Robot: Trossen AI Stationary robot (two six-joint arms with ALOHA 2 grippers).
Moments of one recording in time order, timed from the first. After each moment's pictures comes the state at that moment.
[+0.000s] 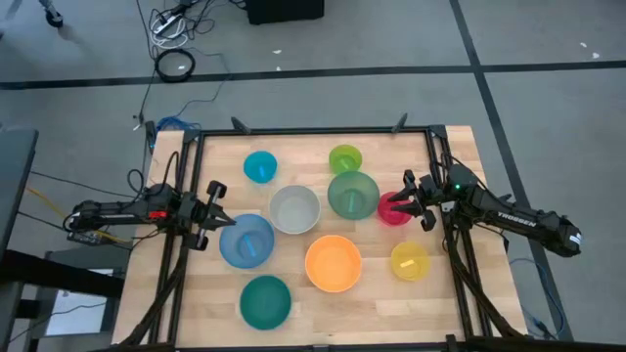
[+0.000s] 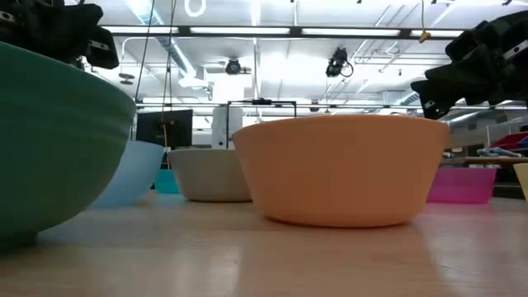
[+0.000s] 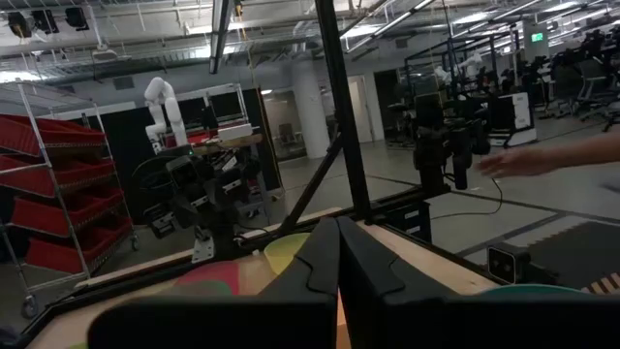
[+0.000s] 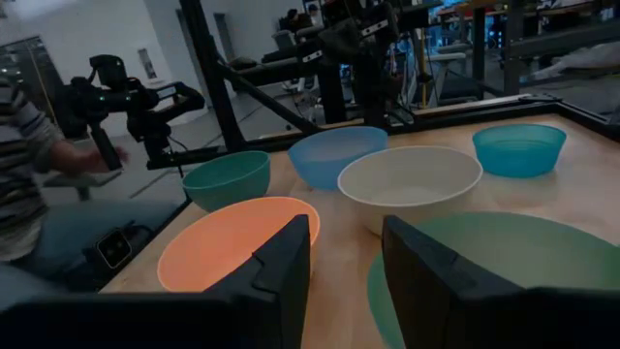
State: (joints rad) left arm 0.02 0.02 0.02 0.24 0.35 0.13; right arm -0.49 0.23 0.01 0.19 -0.67 0.16
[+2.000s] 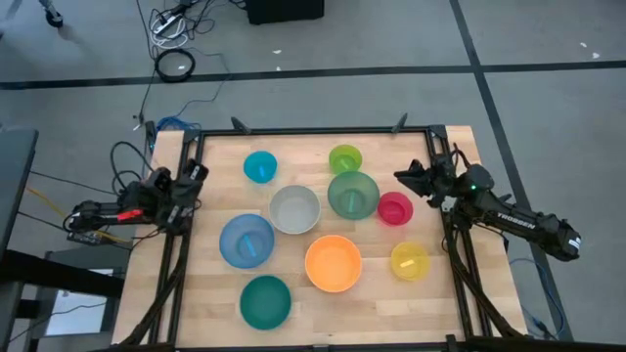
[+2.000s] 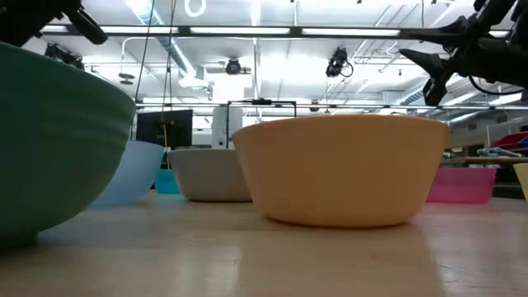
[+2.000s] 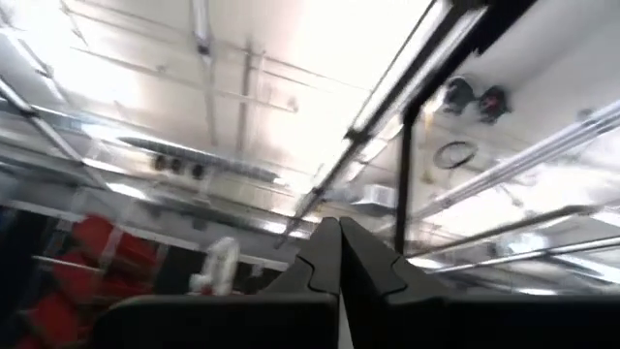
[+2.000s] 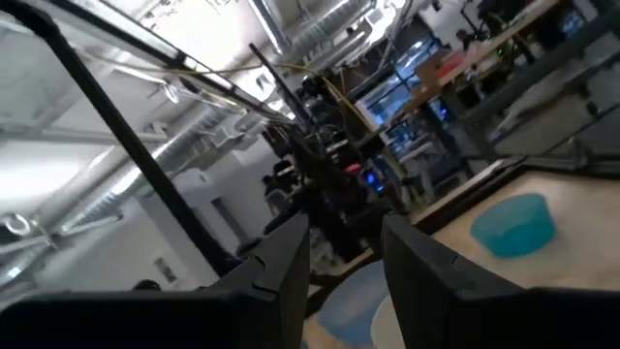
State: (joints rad) left arm 0.03 0.03 0.01 0.83 0.05 -0.32; right arm -0.54 0.23 0.01 0.56 -0.45 0.78
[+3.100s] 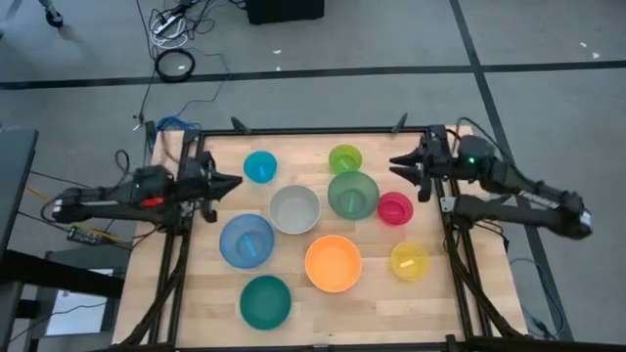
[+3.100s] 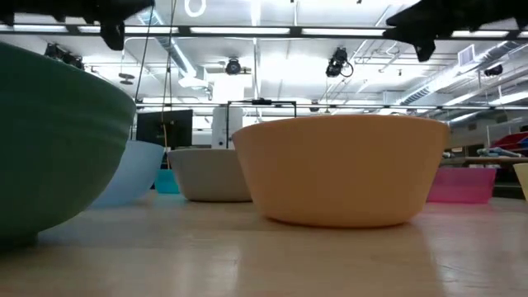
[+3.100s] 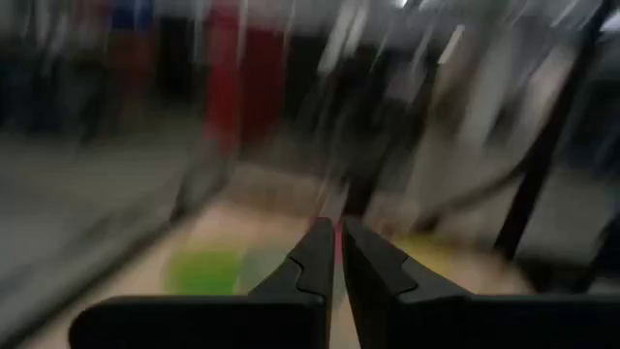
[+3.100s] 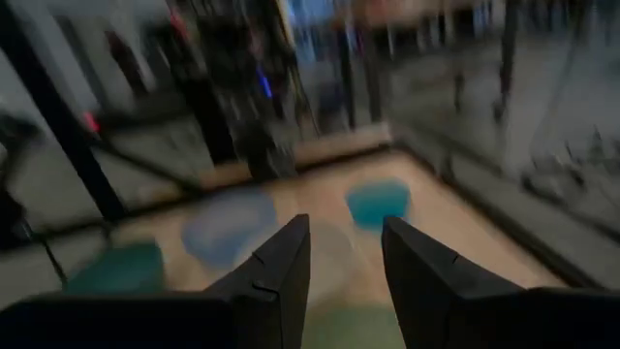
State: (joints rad) left arm 0.03 0.43 0.51 -0.12 -0.19 -0.17; right arm -0.38 0.55 0.64 -0.28 -0.21 0.13
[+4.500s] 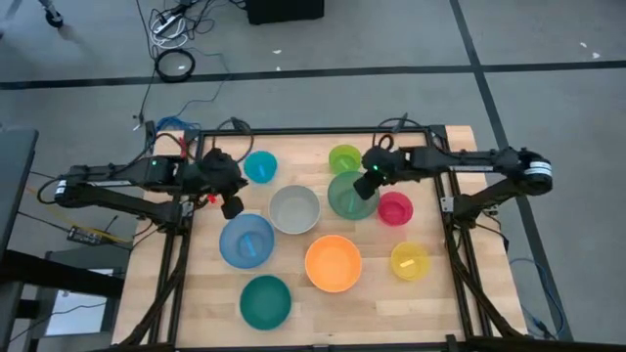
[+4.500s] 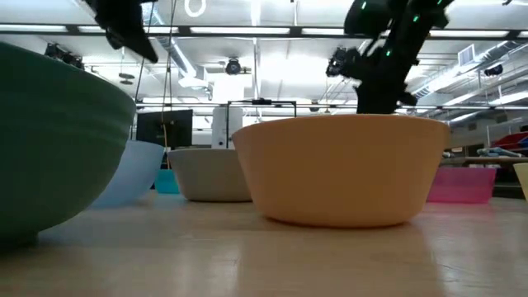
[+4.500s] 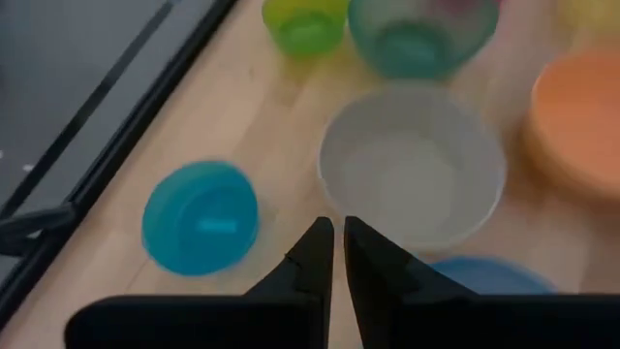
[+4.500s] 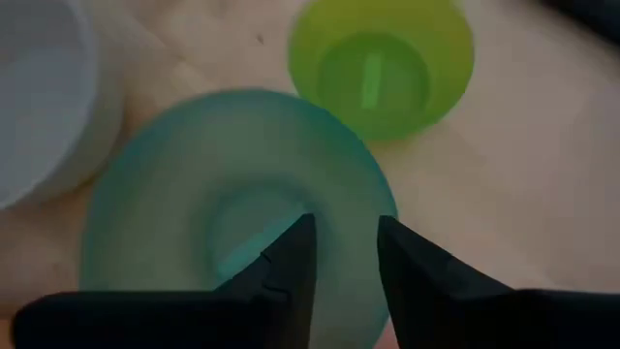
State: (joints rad) left arm 0.02 0.92 1.01 -0.90 -0.34 -0.27; right arm -0.26 1.34 0.95 -0.68 0.23 0.58
